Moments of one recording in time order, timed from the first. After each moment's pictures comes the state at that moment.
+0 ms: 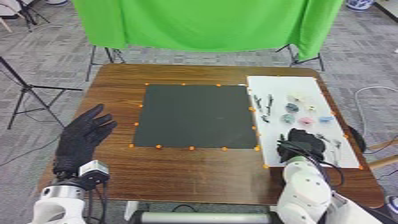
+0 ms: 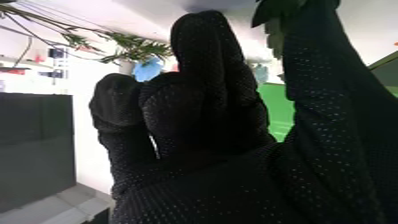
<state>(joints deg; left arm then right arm) 130.4 -65.4 -97.0 -127.7 47.2 14.4 11.2 -95.0 -47.8 56.8 -120.2 -135.0 -11.6 69.7</state>
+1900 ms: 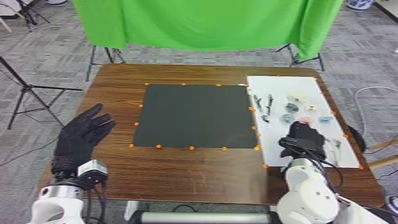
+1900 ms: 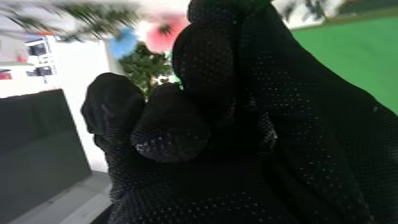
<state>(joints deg) 130.5 -65.5 -97.5 -127.8 47.2 14.5 11.2 -92.7 -42.1 51.3 -120.7 -137.8 7.2 68.6</state>
